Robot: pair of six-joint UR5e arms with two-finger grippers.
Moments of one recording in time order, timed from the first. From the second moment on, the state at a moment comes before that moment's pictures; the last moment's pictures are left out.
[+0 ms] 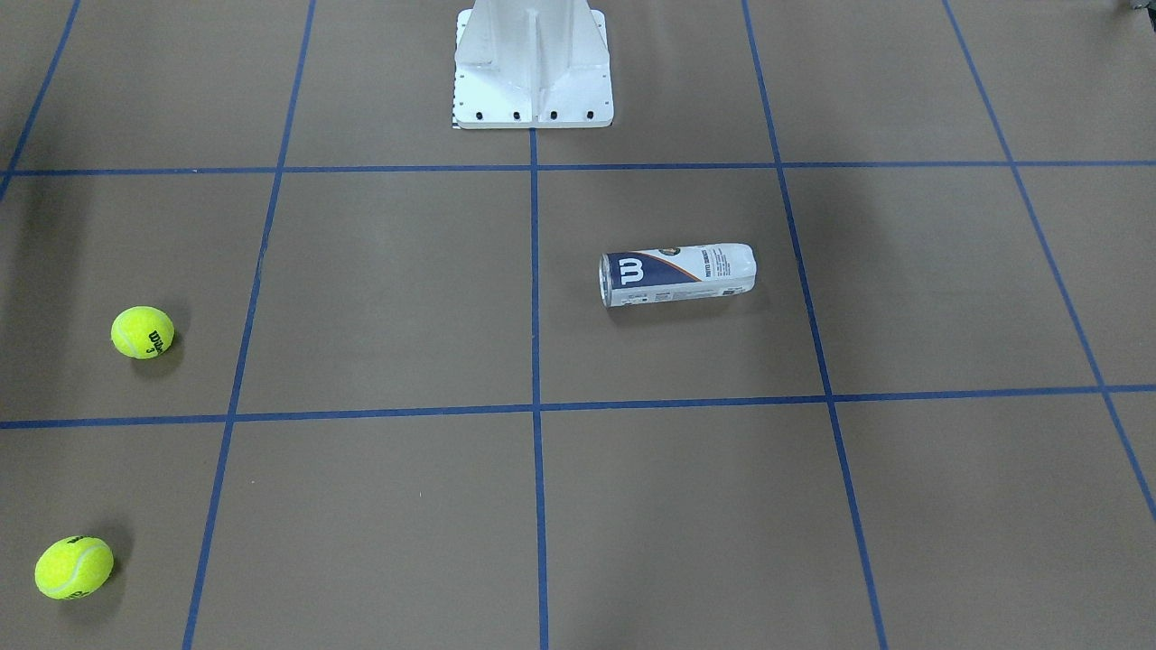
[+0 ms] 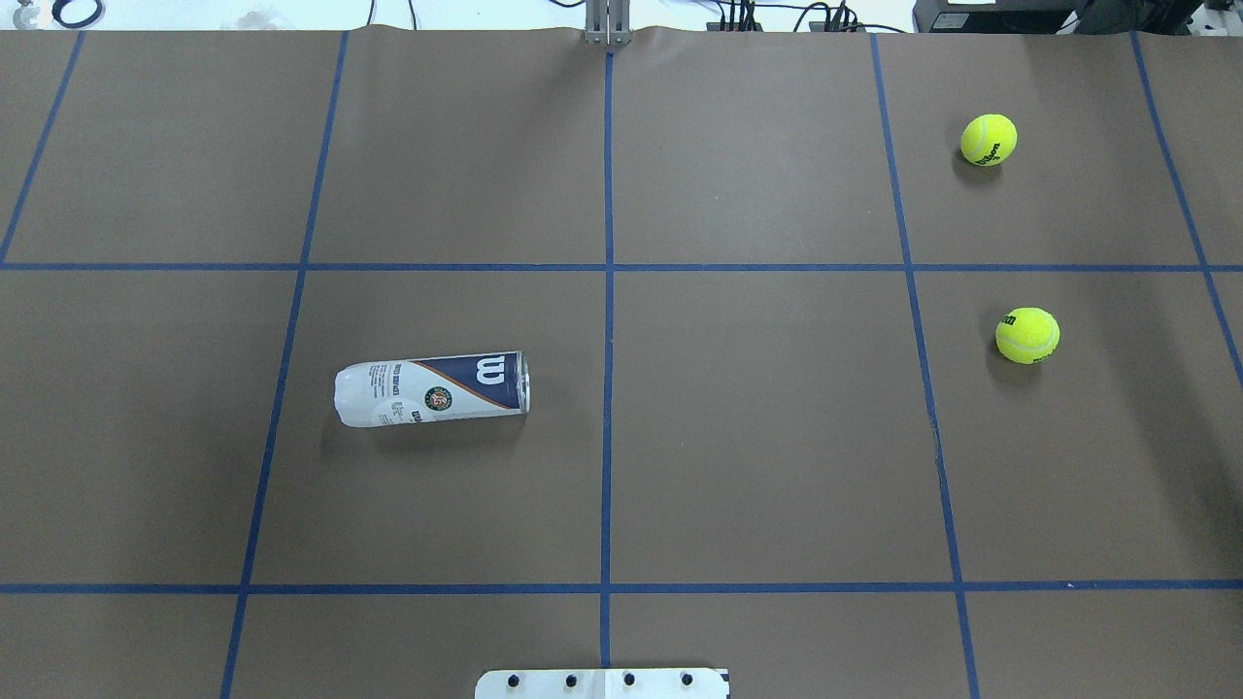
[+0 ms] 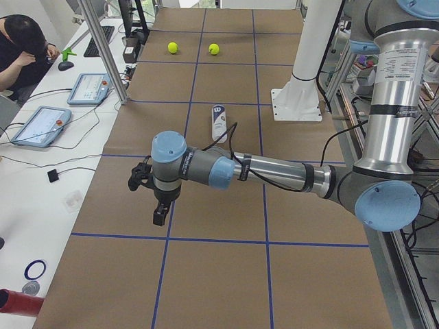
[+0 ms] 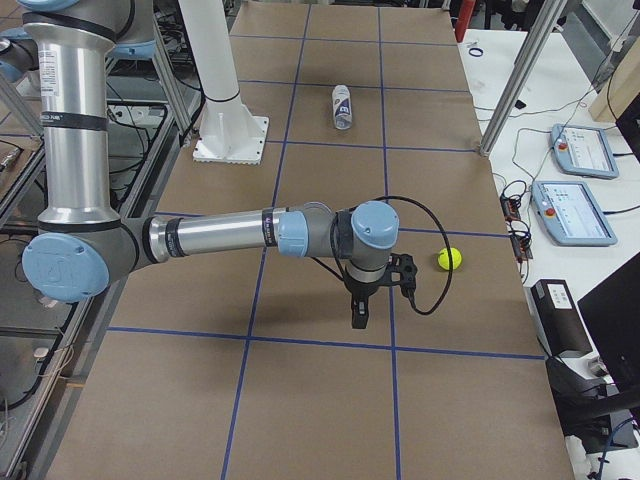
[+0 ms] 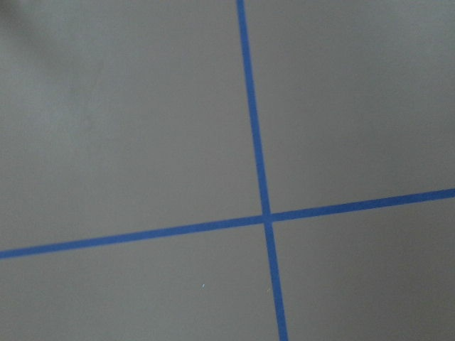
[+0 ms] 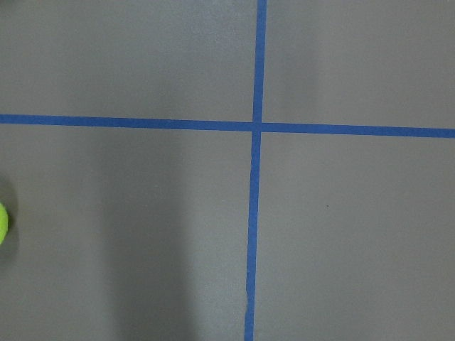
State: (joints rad) left arm -1.50 -1.66 -1.70 -1.78 -2.27 0.00; right arm 1.54 -1.60 1.75 -1.72 2.32 0.01
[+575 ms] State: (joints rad) left arm -1.34 -1.82 -1.75 -1.84 -2.32 0.06; right arm 1.54 -1.59 1.74 -1.72 2.33 0.01
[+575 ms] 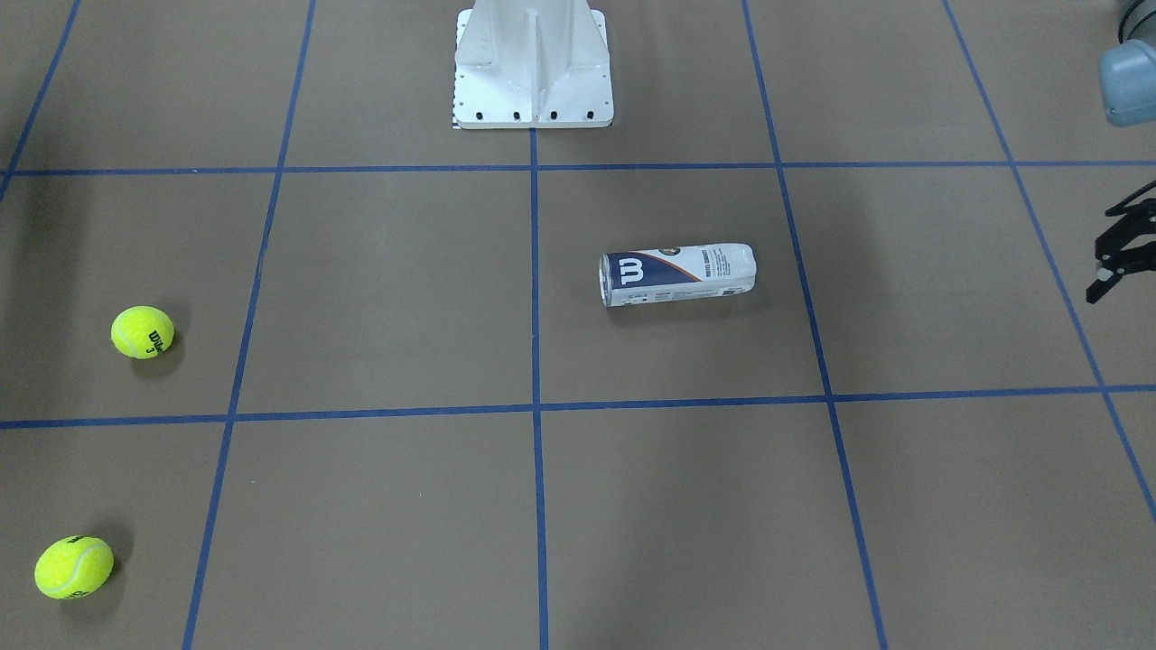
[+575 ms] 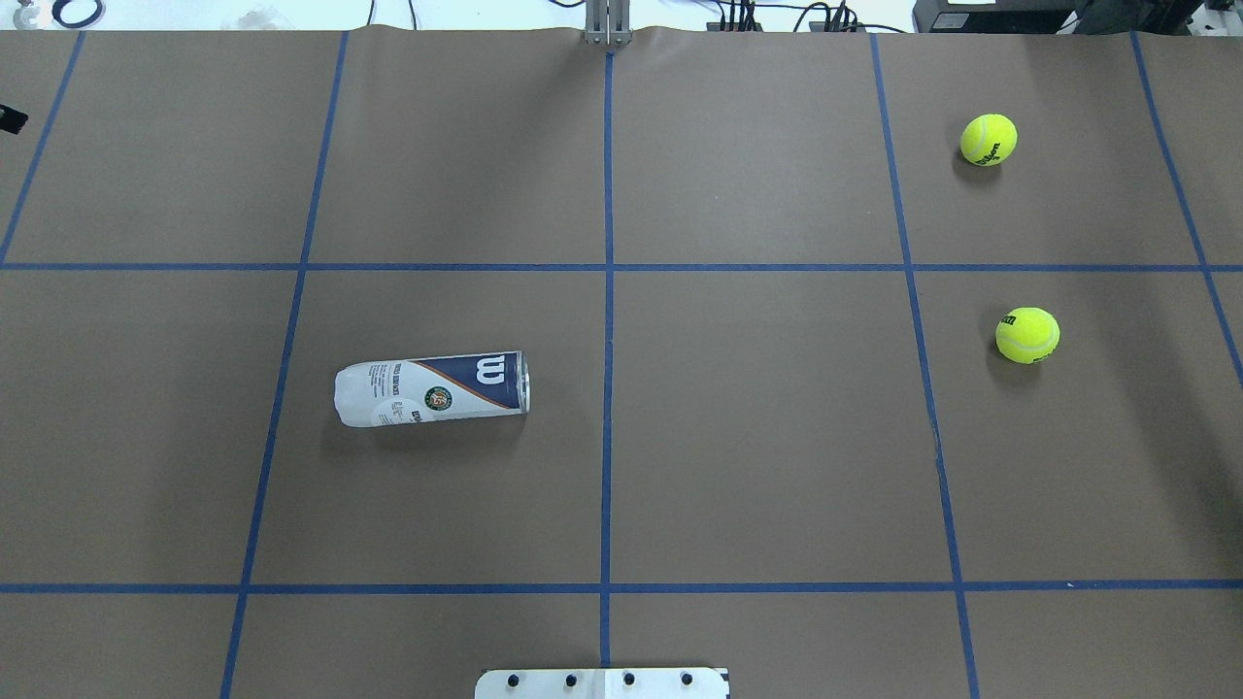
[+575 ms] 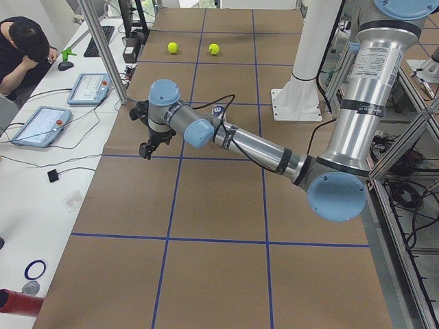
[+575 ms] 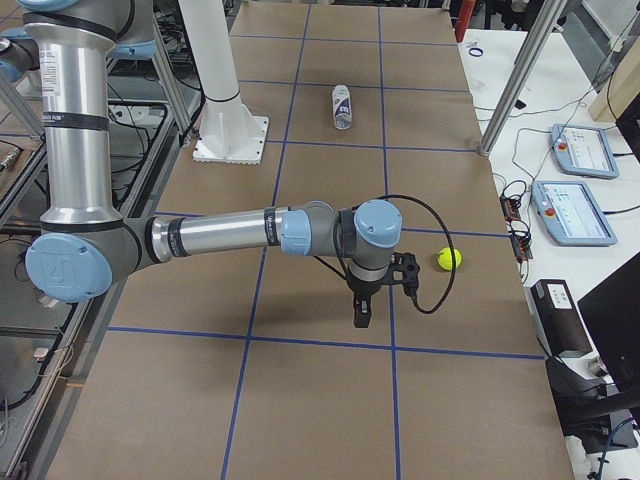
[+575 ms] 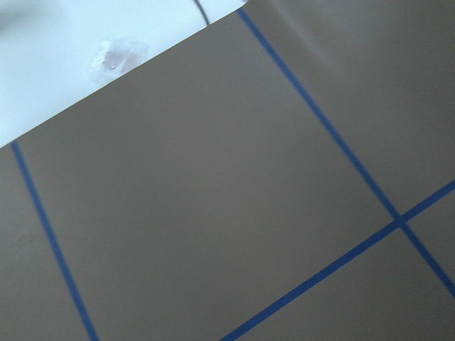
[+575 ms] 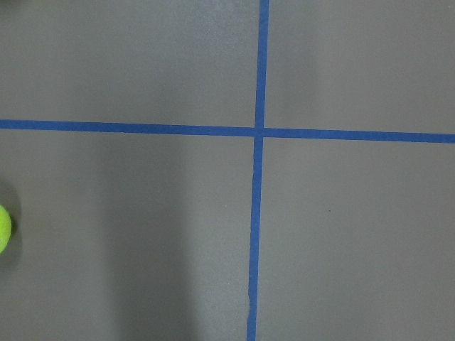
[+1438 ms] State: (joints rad) left arm -0.89 -2.10 -1.74 -1.78 -2.08 0.11; right arm 1.54 -1.59 1.74 -1.73 2.36 0.01
